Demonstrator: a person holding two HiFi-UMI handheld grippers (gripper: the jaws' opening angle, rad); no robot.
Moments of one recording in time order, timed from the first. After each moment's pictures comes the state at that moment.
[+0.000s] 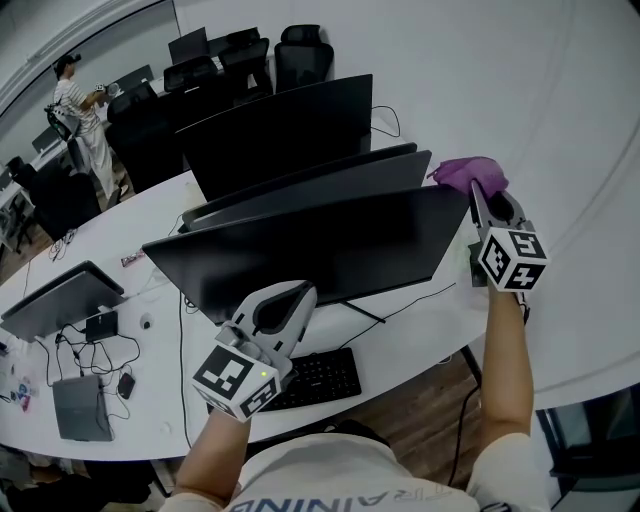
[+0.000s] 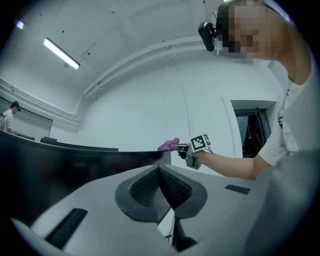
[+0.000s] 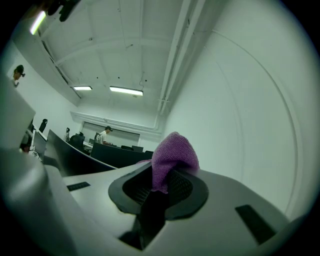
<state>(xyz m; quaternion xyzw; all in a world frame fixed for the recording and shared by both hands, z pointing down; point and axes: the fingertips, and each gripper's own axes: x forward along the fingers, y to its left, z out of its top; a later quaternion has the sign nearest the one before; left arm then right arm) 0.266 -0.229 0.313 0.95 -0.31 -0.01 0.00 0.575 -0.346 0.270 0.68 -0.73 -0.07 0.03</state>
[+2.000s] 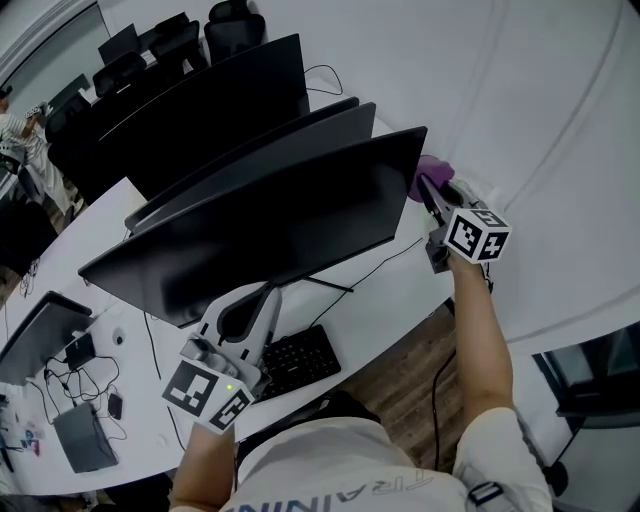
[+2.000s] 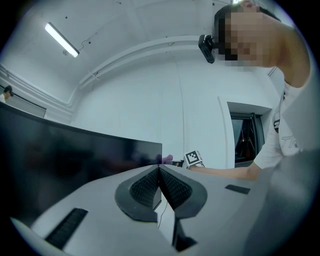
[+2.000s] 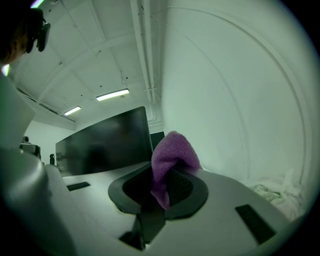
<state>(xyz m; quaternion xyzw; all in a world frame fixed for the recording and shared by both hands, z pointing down) 0.297 -0.217 0.338 0.96 -0.26 0.00 0.04 0.620 -0.341 0.400 0.63 -0.76 0.12 -0.05</state>
